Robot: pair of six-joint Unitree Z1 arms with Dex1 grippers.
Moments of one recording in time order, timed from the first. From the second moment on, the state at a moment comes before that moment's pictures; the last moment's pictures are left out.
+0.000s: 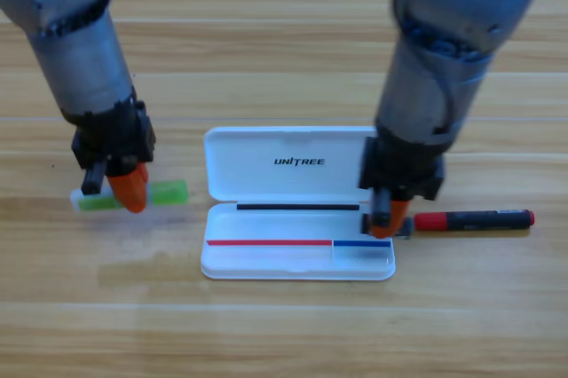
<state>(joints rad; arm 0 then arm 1) -0.56 2.01 -1.47 0.98 -0.04 0.88 0.90 2.14 -1.78 1.10 0.06 -0.57</state>
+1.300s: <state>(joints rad) -0.56 1.90 -1.49 1.09 -0.05 0.88 0.91 2.26 -1.85 1.10 0.06 -0.58</state>
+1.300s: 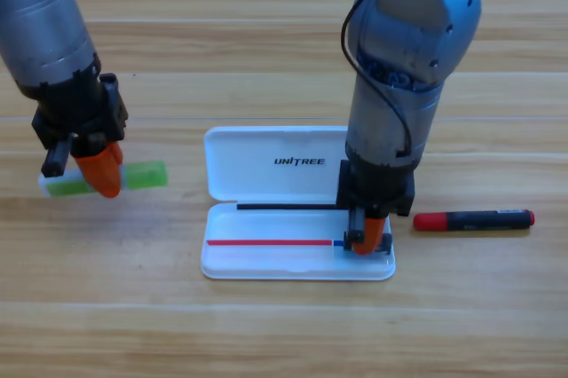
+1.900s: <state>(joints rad) -0.56 1.90 -1.49 1.09 -0.05 0.88 0.93 2.07 -1.72 1.10 0.09 -0.58</state>
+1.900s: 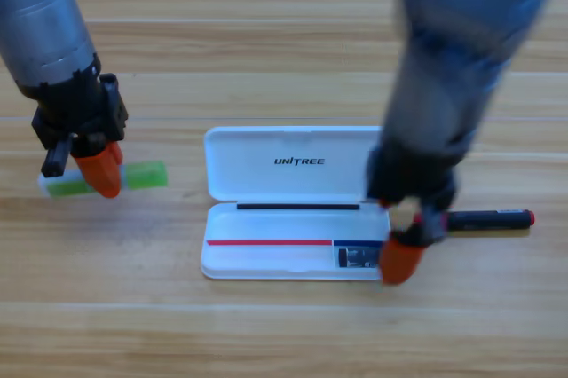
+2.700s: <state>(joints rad) -0.79 2.25 -1.85 1.16 -0.21 0.83 0.64 2.07 -1.52 0.96 0.05 -0.92</state>
